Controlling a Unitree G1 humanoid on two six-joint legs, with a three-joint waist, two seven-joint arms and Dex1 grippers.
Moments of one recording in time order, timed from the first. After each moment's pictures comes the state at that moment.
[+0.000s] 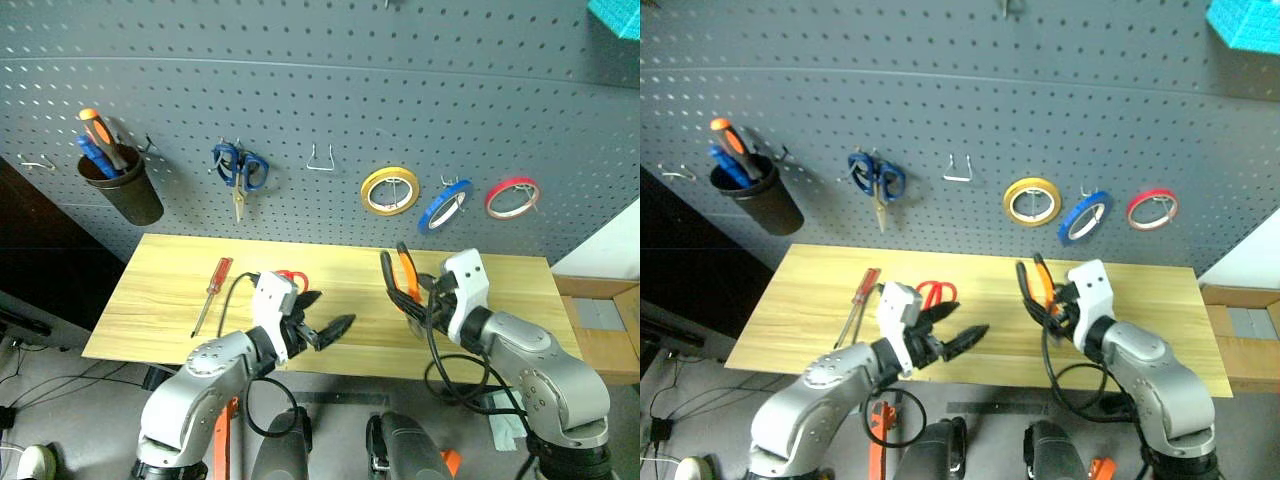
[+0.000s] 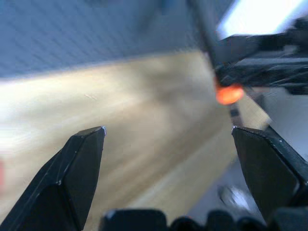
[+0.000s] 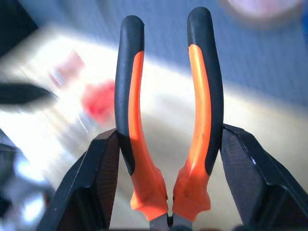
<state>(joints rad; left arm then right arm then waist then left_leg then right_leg) -0.02 0.32 0.04 -0.60 -0.51 0.81 -0.50 -0.18 -0.23 -0.01 -0.67 0.34 0.96 0.39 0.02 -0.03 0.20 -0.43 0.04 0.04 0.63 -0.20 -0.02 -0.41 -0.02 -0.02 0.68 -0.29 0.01</state>
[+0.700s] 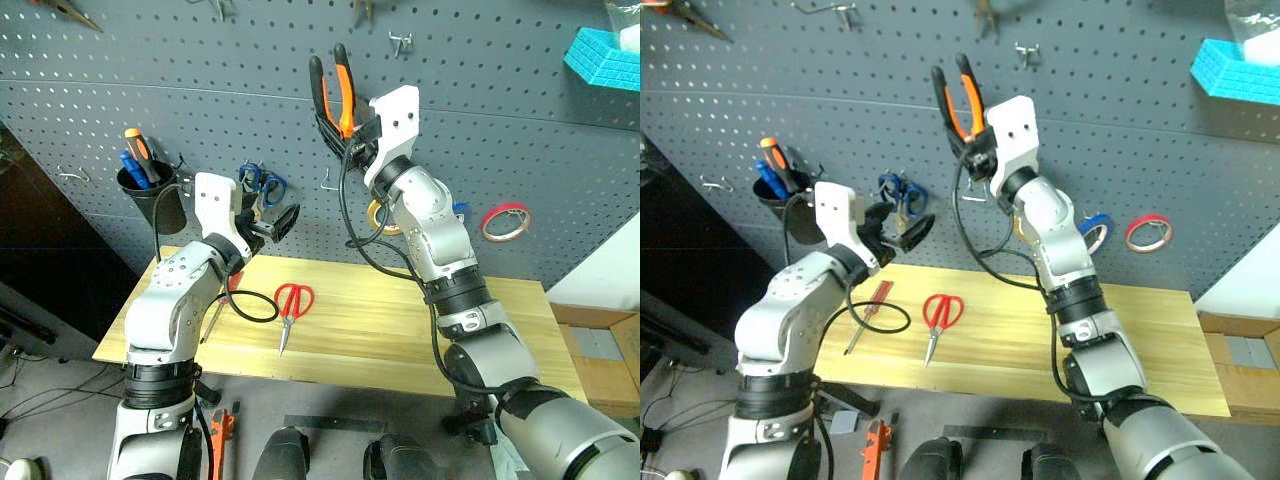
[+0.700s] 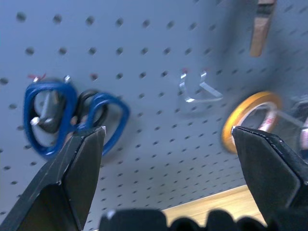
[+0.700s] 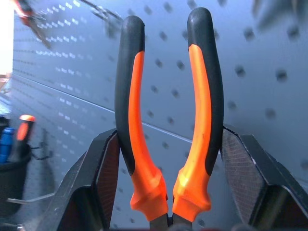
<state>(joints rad) -0.47 0.37 0.13 -0.18 -0.37 0.64 -0.36 -1.01 -0.02 0.05 0.52 0.12 -0.05 0.30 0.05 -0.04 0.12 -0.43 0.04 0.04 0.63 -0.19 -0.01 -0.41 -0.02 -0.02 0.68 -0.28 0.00</state>
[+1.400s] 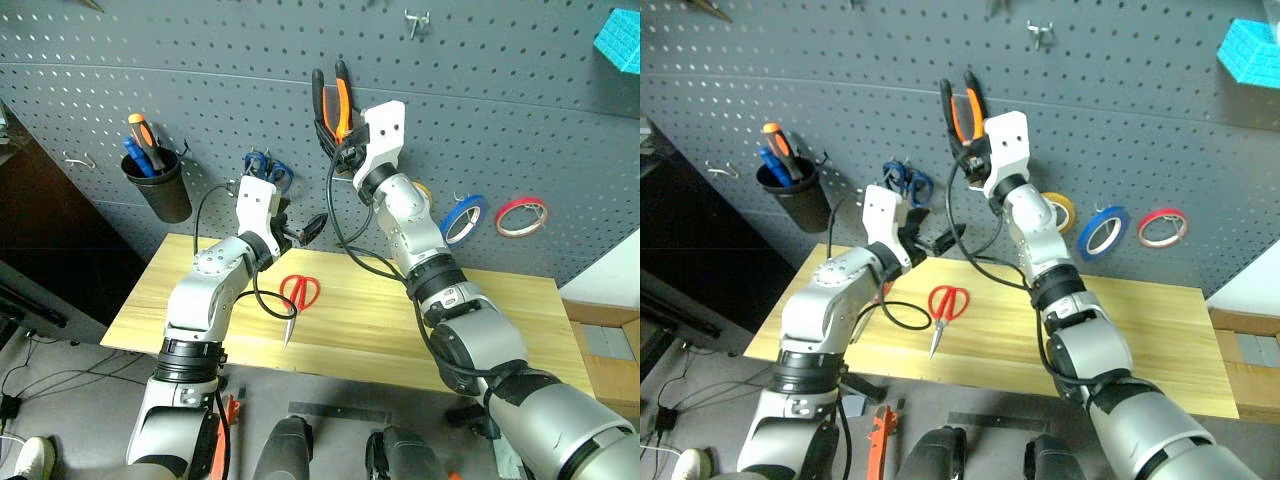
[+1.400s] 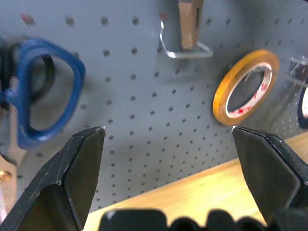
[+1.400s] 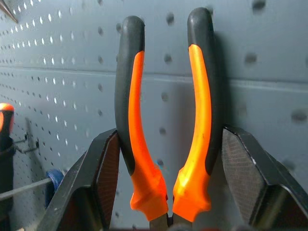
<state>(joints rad) -0.56 0.32 0.02 -0.02 -0.31 0.57 -0.43 -1.14 0.04 -0.02 0.89 0.11 -0.30 0.26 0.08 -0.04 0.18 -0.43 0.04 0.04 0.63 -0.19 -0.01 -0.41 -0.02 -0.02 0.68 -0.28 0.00</state>
